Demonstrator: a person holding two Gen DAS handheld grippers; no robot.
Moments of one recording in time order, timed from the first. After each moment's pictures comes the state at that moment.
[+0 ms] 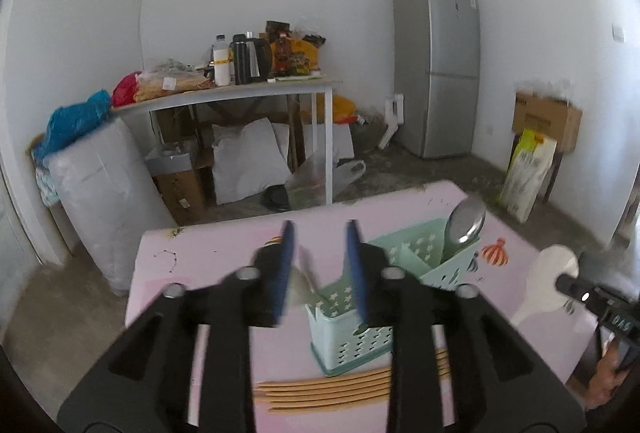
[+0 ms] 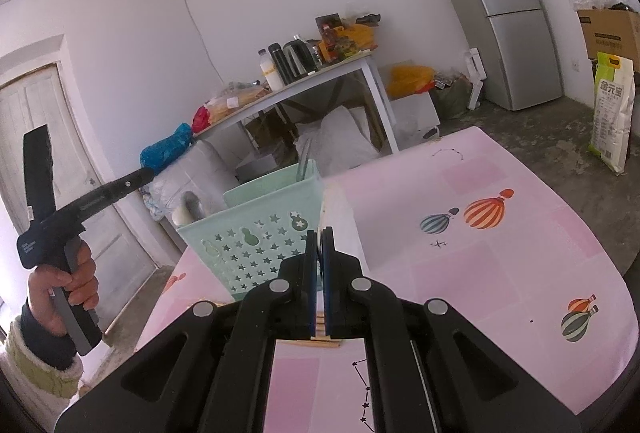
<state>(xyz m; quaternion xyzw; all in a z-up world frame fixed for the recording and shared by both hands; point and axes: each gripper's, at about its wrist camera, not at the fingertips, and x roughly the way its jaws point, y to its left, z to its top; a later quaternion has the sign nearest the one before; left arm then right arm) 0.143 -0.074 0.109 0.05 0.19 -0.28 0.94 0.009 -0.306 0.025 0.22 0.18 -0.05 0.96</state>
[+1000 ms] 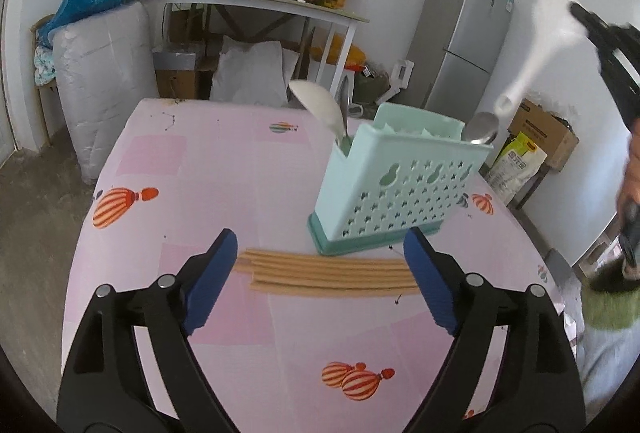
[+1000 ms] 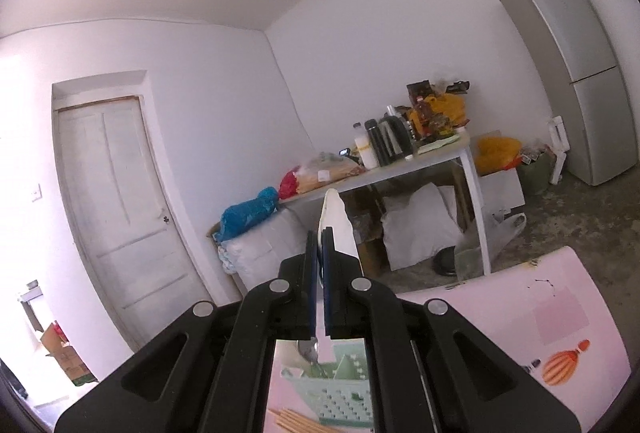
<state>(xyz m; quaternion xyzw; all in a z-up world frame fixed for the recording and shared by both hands) 0.122 -0.009 0.006 -0.04 0.32 -0.28 0.90 0.076 -0.303 0.159 0.19 0.05 0.09 0.98</state>
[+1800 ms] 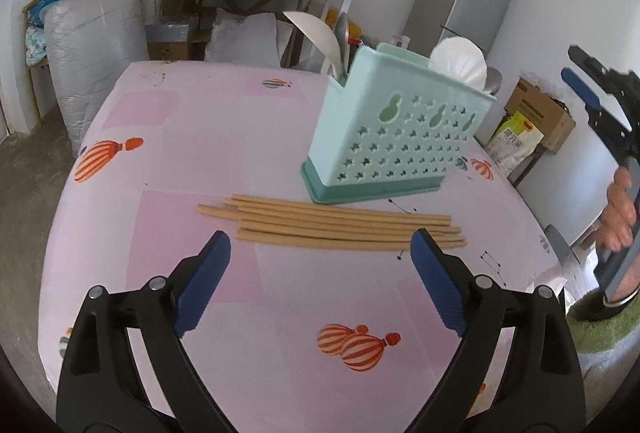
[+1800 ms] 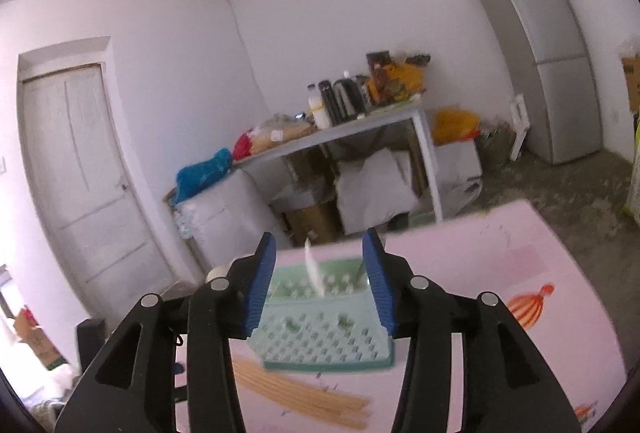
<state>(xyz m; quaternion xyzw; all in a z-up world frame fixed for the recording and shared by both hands) 0.113 -0.014 -0.029 -0.03 0.37 -0.30 0.88 0.052 -0.308 0.083 0.18 0.12 0.03 0.98</state>
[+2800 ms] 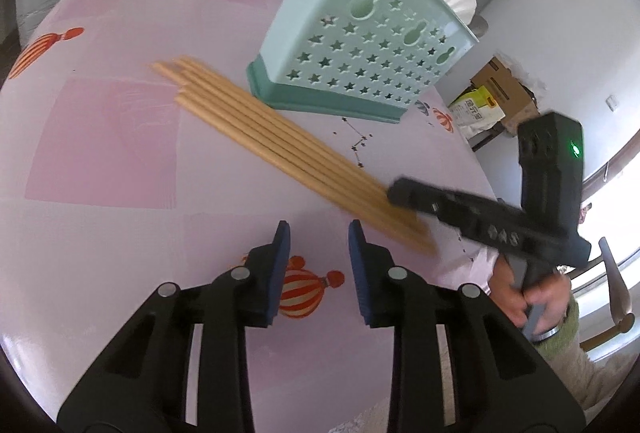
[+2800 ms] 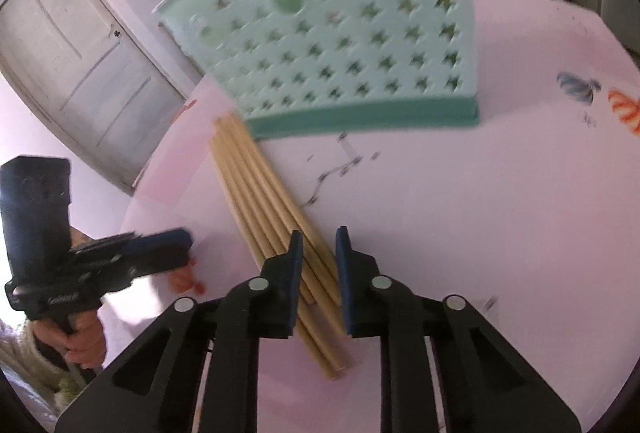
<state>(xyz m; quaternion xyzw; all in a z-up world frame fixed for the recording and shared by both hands) 0.106 -0.030 -0.072 -0.10 0.48 -0.36 0.79 0.113 -0.237 -0.073 0.18 0.46 0.11 0.86</state>
